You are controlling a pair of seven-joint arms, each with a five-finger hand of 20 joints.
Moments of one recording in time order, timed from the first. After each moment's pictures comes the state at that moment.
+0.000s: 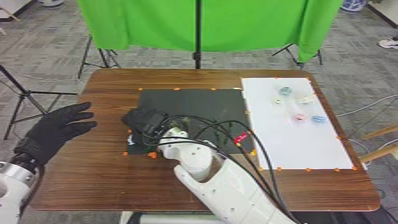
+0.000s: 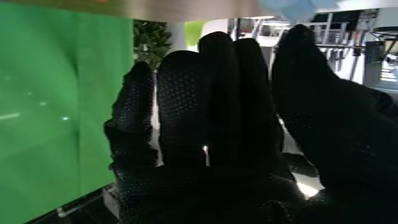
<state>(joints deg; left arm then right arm) 132.6 -45.0 -114.3 -119.5 39.4 -1.6 -1.1 -69.6 -89.6 42.3 -79.3 -167.8 0.0 -3.5</state>
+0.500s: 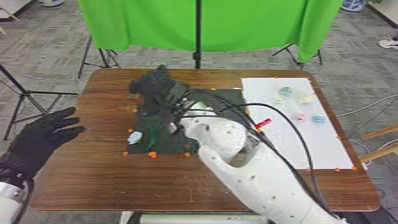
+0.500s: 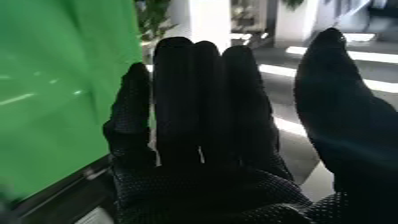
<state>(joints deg) 139.3 -51.1 -118.1 -122.1 39.8 -0.3 3.8 -66.5 -77.7 46.0 -97.5 -150.1 -2.3 -1.2</state>
